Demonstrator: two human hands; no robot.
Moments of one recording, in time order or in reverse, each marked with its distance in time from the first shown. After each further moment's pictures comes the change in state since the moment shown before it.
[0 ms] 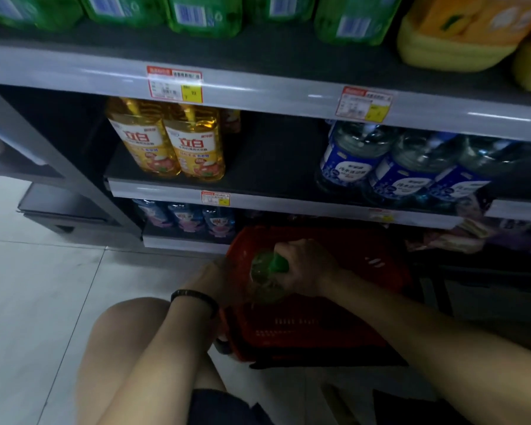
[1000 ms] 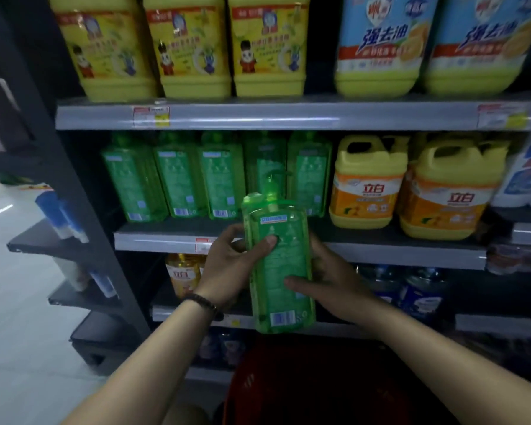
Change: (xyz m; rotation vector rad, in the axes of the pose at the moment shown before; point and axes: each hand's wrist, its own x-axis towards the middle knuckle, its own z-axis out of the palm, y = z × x) left_hand -0.098 0.141 -0.101 -0.667 0.660 0.605; right_hand -0.110 -0.068 -0.219 0.703 0.445 -0.260
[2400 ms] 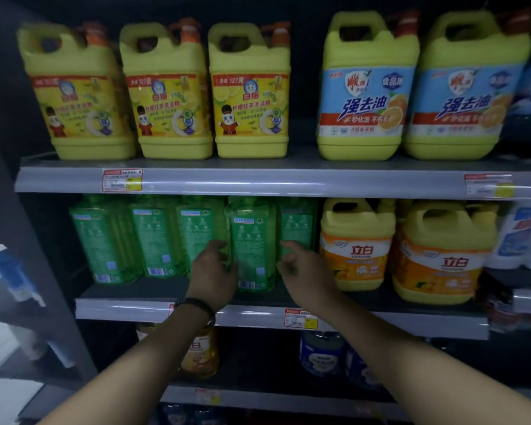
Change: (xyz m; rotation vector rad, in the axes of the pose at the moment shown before) left_hand 0.141 -0.004 0.002 0.655 0.248 0.192; right_hand 0.134 -0.008 -0.045 -0.364 0.347 -0.088
